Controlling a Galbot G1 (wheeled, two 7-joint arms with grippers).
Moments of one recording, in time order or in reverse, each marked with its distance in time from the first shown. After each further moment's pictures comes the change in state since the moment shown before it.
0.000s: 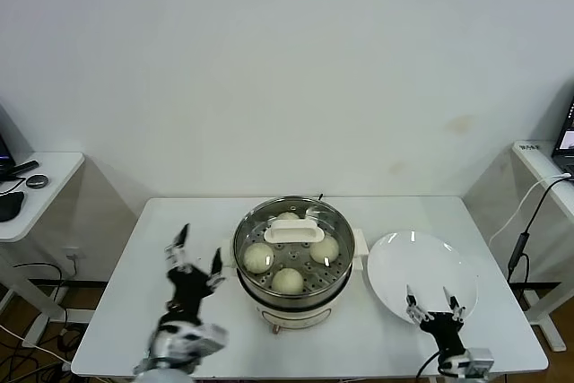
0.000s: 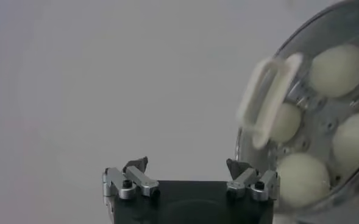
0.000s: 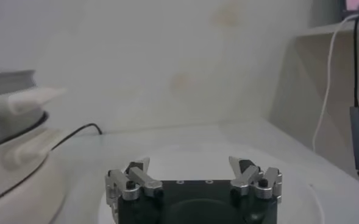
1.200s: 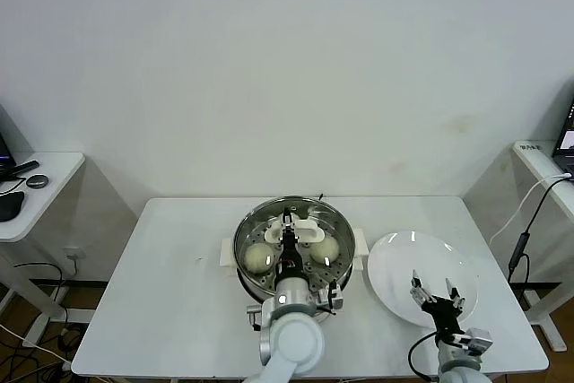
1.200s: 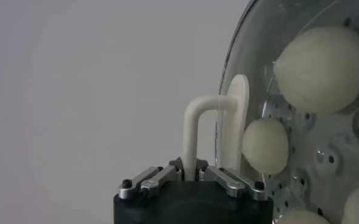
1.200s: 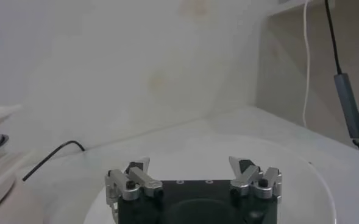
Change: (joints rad) left arm -0.463 -0.174 0.491 0.493 0.830 0.282 0.208; right arm 0.165 0.041 0.033 -0.144 0.133 -0.025 0.037
